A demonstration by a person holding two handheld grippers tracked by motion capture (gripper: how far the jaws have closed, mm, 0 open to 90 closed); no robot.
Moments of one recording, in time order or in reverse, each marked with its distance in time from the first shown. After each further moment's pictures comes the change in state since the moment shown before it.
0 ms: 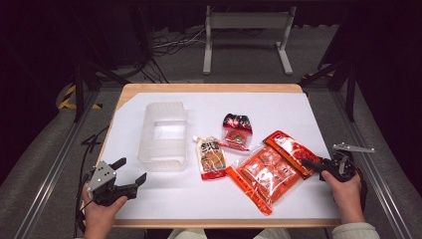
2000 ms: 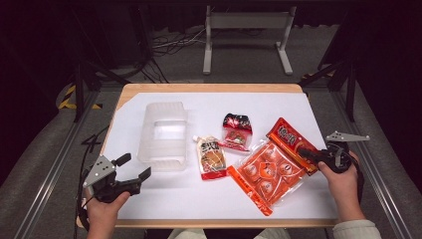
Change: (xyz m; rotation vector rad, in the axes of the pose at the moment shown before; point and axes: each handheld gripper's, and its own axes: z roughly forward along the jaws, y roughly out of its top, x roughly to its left) left arm -0.015 0.032 -0.005 -0.057 -0.051 -0.082; right arm 0.033 0.037 -0.006 -0.003 0.062 -0.191
